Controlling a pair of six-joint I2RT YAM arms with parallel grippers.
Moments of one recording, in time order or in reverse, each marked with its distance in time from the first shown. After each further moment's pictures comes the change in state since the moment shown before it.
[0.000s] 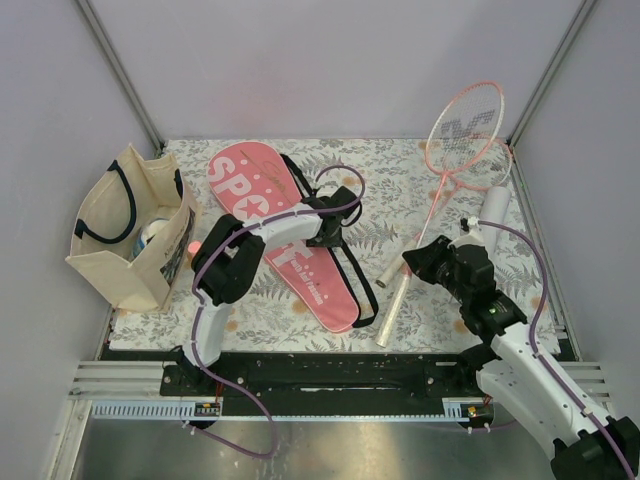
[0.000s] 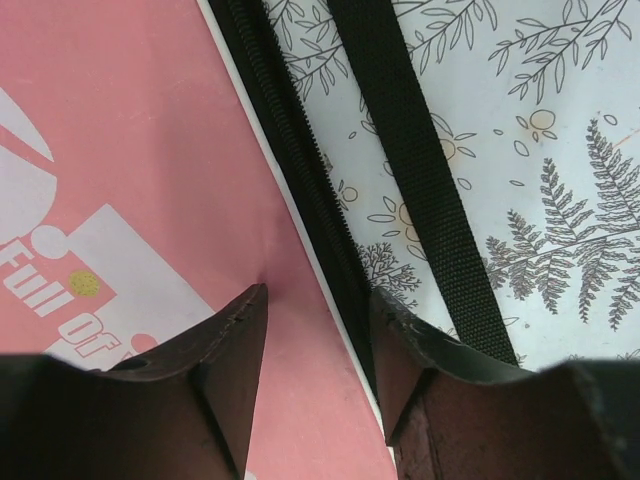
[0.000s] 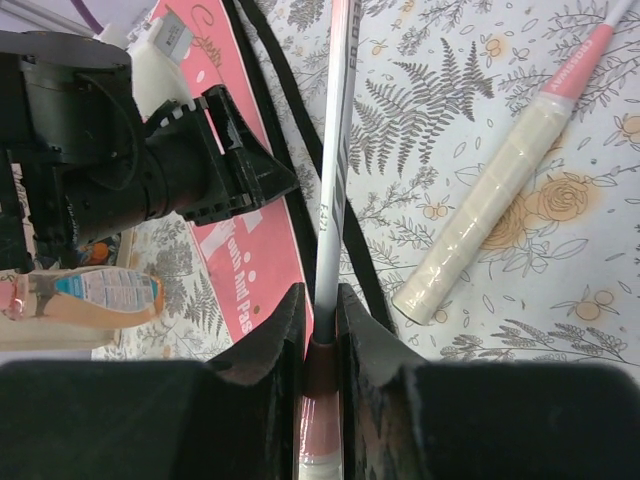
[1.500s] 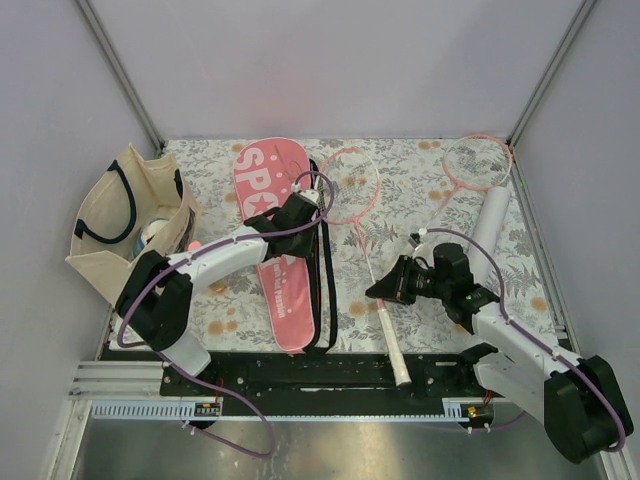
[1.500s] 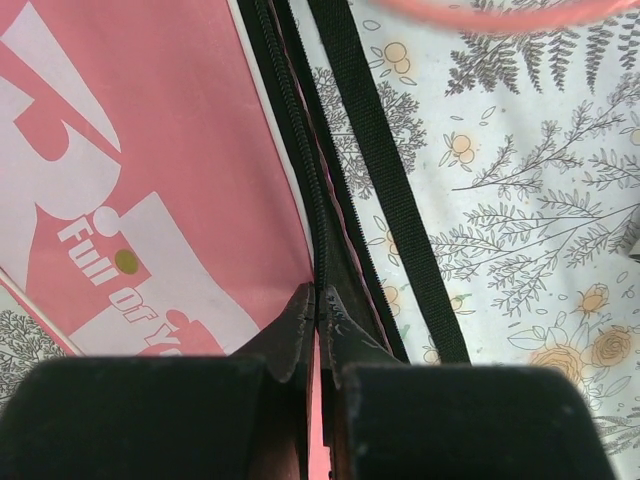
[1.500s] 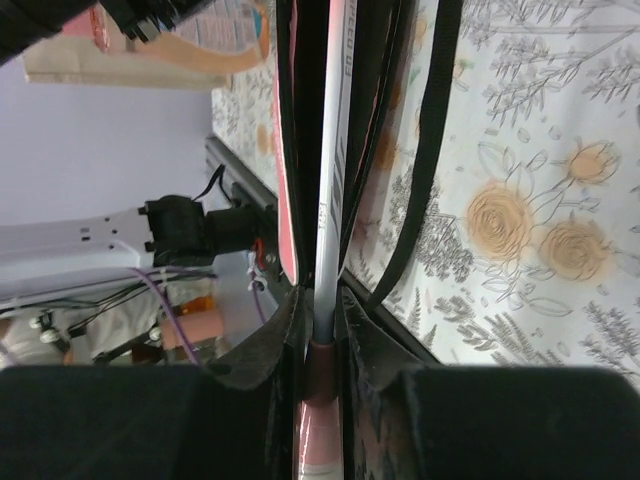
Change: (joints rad) left arm 0.058 -0.501 -0.469 0.230 0.234 0.329; right arm 0.010 0.271 -0.079 0.187 -0.652 0.083
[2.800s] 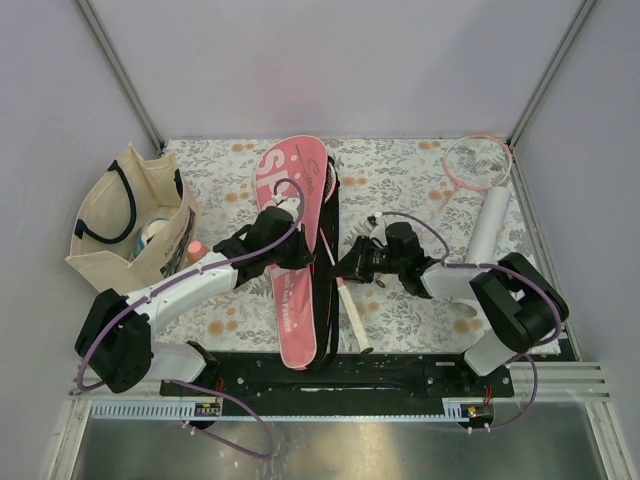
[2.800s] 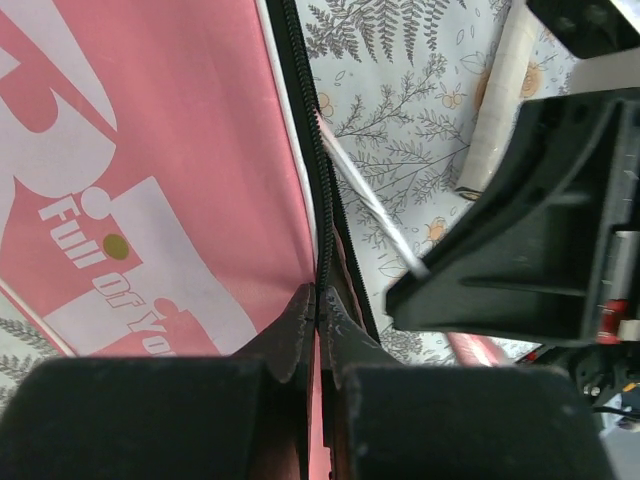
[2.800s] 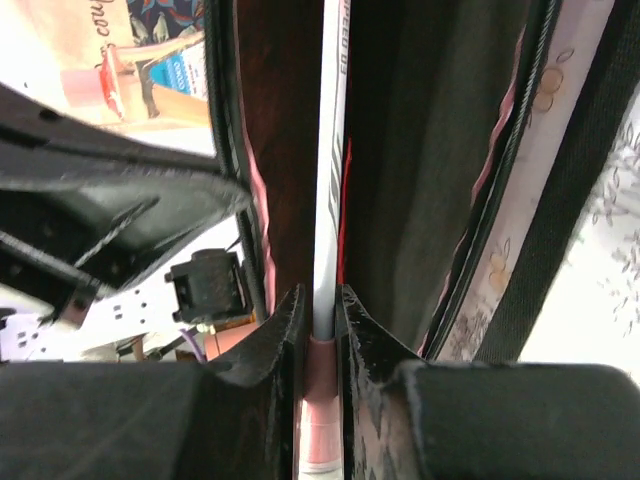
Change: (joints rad) left arm 0.005 -0.290 -0.234 0.156 0.218 -0.137; right arm 0.164 0.627 0.200 0.503 0.012 0.232
